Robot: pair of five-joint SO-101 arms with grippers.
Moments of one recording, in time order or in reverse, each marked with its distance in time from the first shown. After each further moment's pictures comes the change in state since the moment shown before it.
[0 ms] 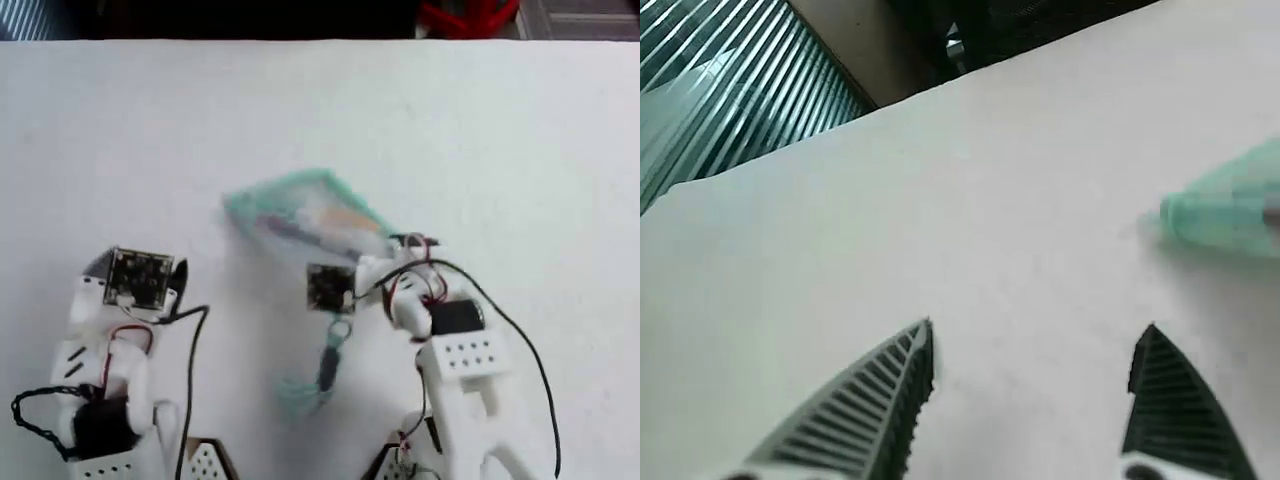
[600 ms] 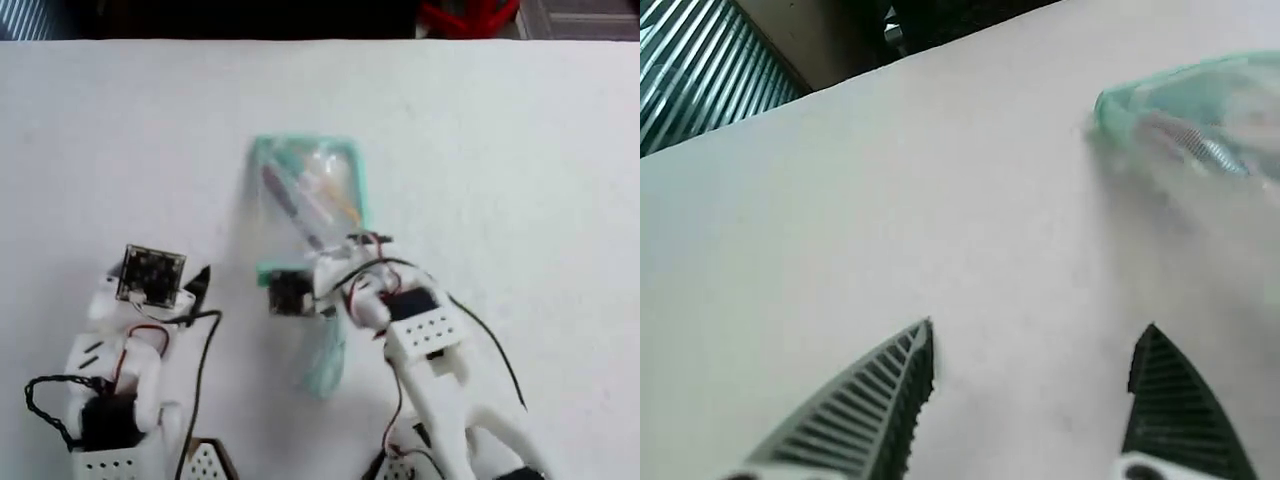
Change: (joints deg) left arm 6.0 0.3 1.8 0.7 6.2; right arm -15.6 9.8 -0.8 -4.8 -5.7
